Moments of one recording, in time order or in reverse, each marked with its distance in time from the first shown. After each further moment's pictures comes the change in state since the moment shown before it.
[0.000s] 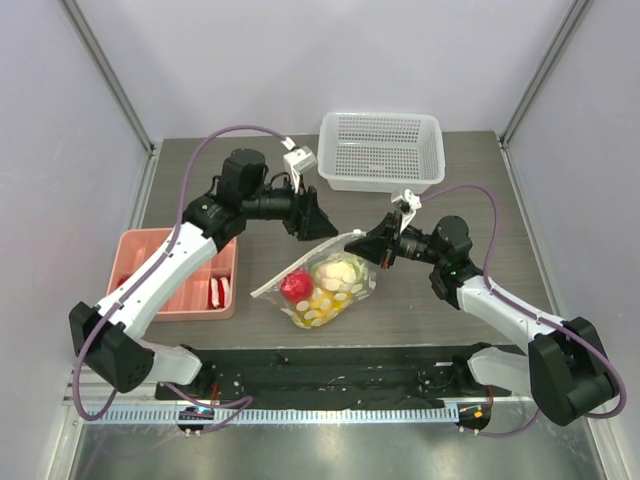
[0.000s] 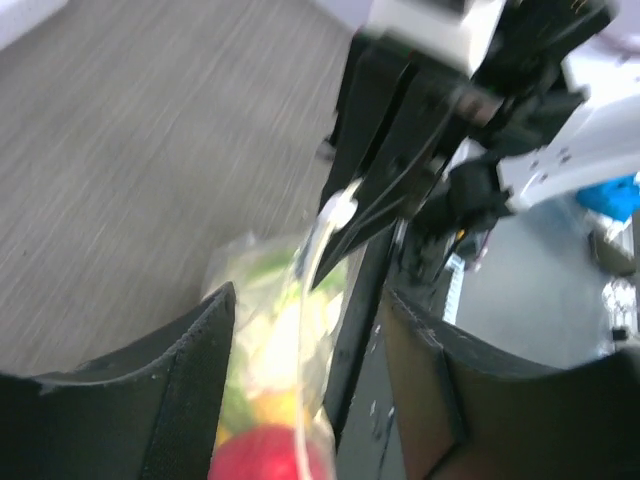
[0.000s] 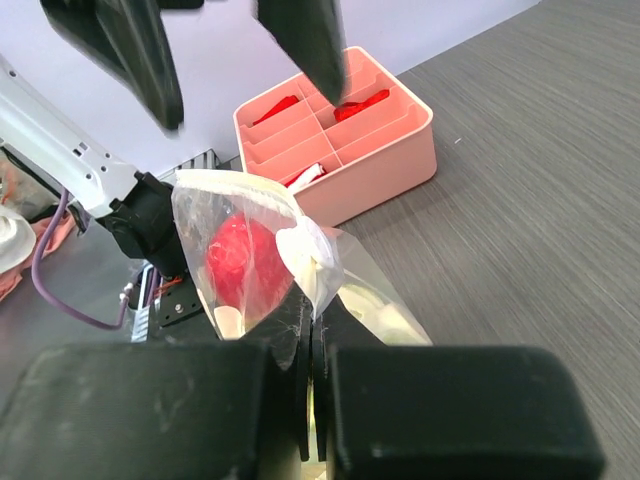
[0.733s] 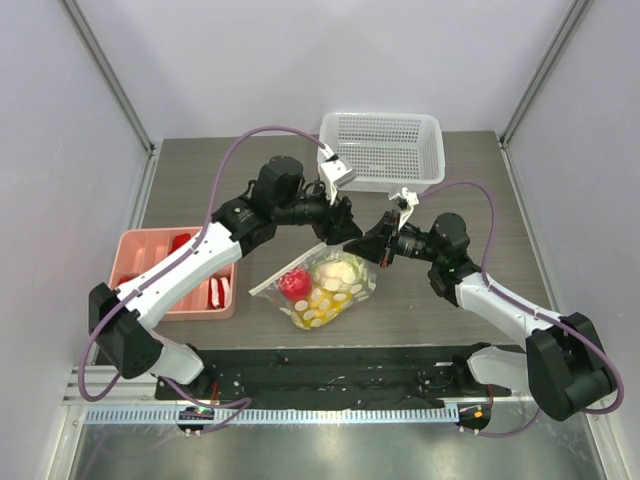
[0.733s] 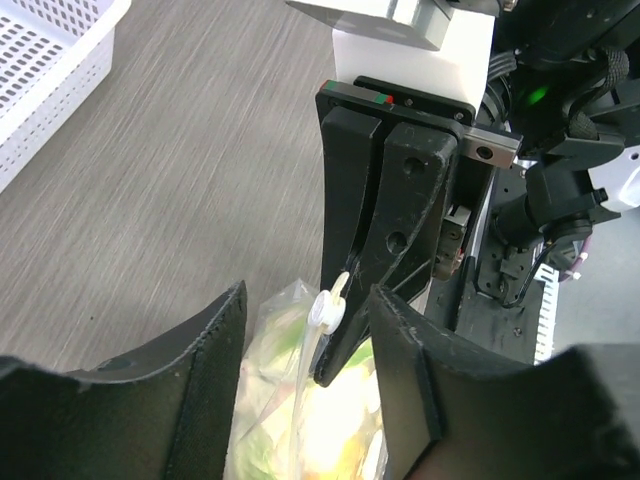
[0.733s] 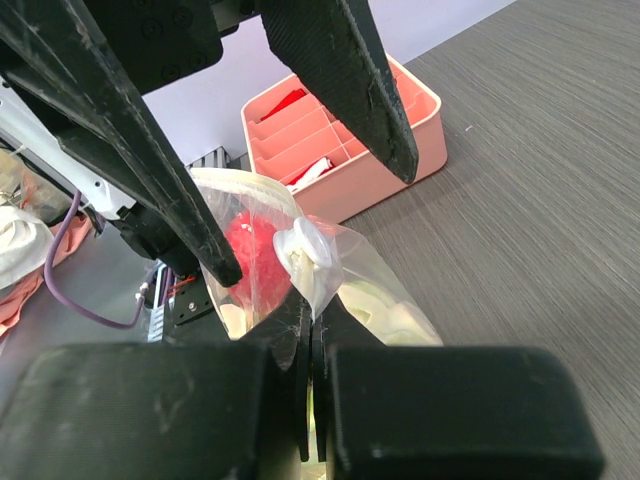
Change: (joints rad) left arm -0.185 0.086 0.055 0.095 -0.240 0.147; right arm 0.000 0.030 0.019 -0.016 -0.016 0.037
